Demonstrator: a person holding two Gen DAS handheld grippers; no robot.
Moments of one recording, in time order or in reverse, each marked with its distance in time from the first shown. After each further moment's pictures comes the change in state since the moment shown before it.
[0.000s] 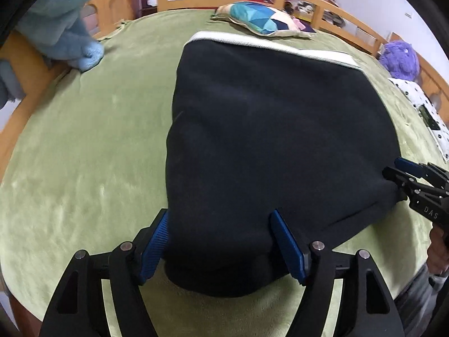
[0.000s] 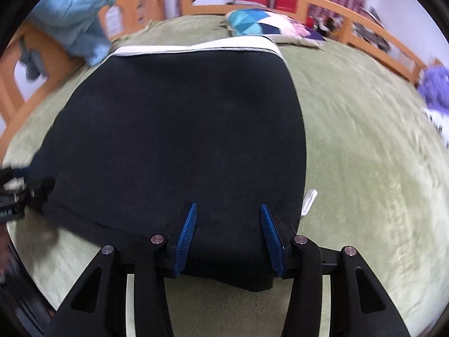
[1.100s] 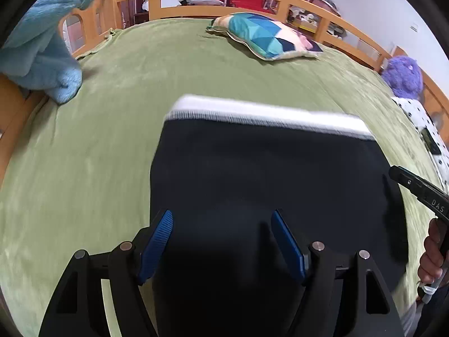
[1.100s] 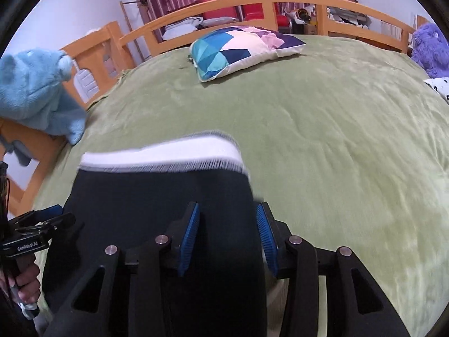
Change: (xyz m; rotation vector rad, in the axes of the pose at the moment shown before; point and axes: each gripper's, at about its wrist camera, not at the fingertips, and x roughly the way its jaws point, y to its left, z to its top) left arm 0.030 -0.005 0.096 -0.001 -0.016 -0.030; right arm 0.035 -0.075 0.098 0.257 -0.097 0.106
